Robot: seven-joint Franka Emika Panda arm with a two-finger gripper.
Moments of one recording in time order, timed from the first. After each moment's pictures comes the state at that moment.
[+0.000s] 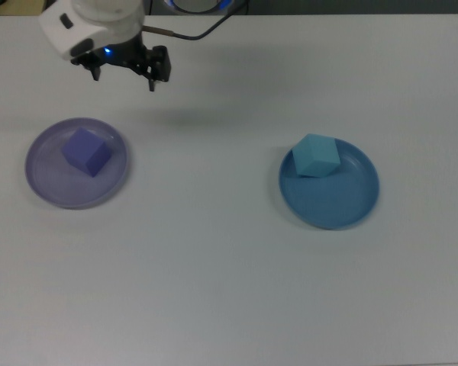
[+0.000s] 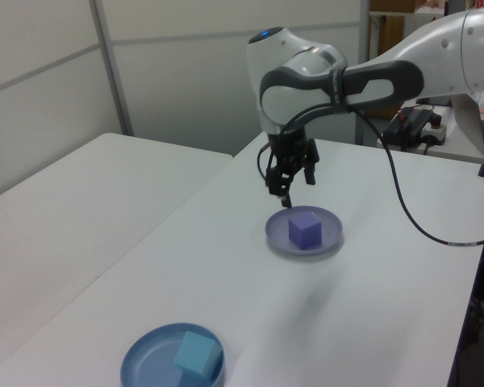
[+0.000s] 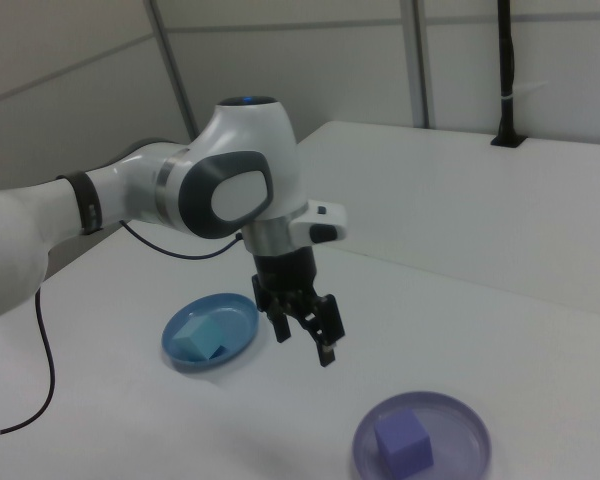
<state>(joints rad) -0.11 0.14 0.02 -1.69 -0.11 1.72 0.05</state>
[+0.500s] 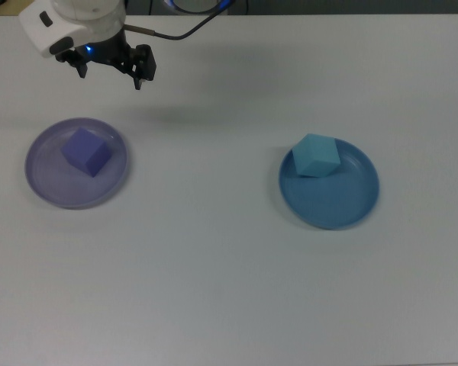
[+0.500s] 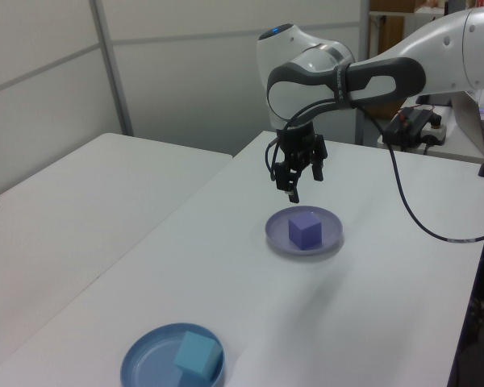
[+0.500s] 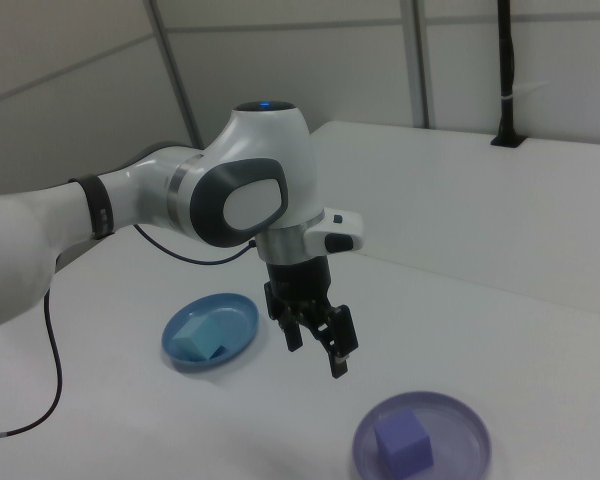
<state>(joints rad) -0.14 0.14 0.02 -1.69 -0.11 1.72 0.04</state>
